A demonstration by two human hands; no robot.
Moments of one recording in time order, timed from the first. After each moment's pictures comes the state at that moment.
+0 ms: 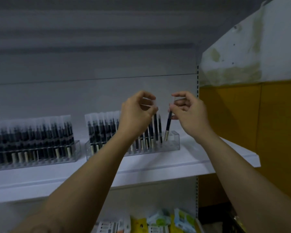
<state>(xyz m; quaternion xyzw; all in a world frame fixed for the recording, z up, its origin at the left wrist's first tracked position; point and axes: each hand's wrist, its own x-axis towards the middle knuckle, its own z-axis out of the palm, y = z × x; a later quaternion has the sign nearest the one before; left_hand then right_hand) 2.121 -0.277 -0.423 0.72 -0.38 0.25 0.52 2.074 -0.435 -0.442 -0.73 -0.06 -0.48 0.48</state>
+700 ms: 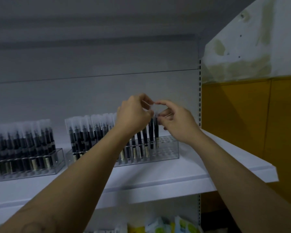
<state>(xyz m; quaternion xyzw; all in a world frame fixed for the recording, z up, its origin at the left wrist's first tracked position) 2.179 -0.320 -0.415 0.82 -0.34 0.27 0.38 2.131 -0.462 -0.451 -0.84 -0.06 -0.38 0.39</state>
